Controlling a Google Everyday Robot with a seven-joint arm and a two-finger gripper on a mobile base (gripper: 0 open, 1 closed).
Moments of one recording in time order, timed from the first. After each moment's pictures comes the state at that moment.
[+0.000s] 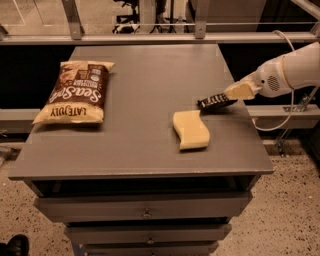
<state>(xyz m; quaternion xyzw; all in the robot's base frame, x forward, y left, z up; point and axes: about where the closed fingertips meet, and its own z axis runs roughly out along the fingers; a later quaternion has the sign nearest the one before) 0.613 -0.219 0.872 -0.37 0.83 0.18 0.36</state>
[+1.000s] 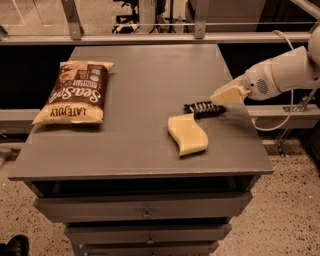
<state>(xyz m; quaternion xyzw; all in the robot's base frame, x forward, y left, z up) 0.607 -0.185 0.866 -0.40 0.81 0.23 0.36</state>
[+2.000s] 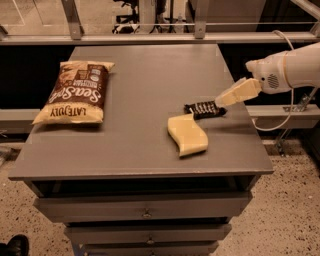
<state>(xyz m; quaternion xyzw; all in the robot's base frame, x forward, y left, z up) 0.624 -0.213 0.890 -0.39 0.80 0.18 0.42</state>
